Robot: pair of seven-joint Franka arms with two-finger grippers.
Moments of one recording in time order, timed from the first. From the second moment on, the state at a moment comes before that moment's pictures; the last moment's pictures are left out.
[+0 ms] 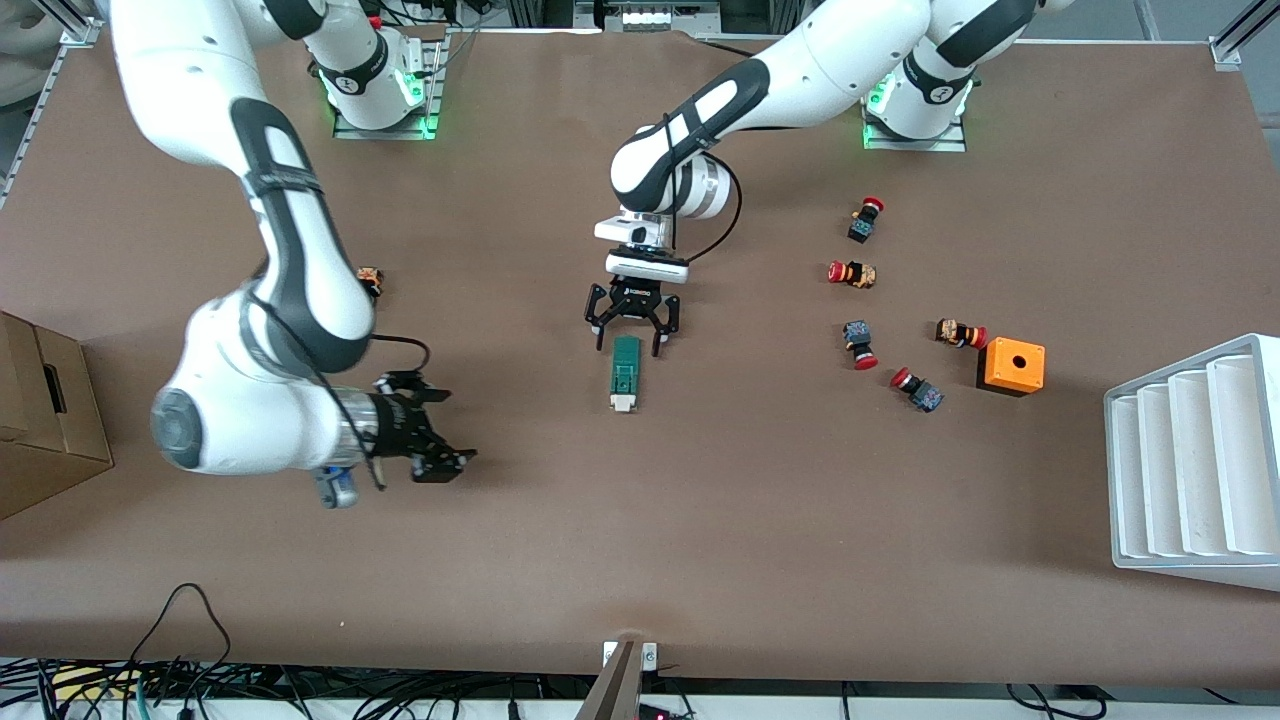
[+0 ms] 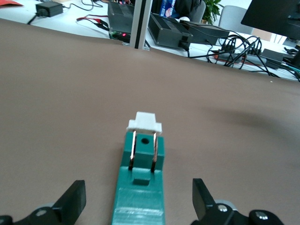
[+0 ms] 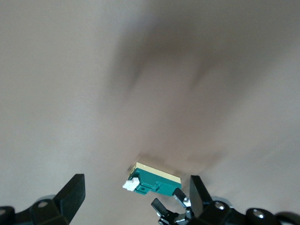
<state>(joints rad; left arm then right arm) -0.53 0.85 -0.48 -1.79 2.08 2.19 -2.62 0.25 0.84 0.02 -1.08 0.46 1.79 1.23</state>
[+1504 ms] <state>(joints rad) -0.67 0.92 -0.42 -1.77 2.12 2.00 -2.60 0.52 1.04 0.01 -0.97 0.46 2.00 1.70</state>
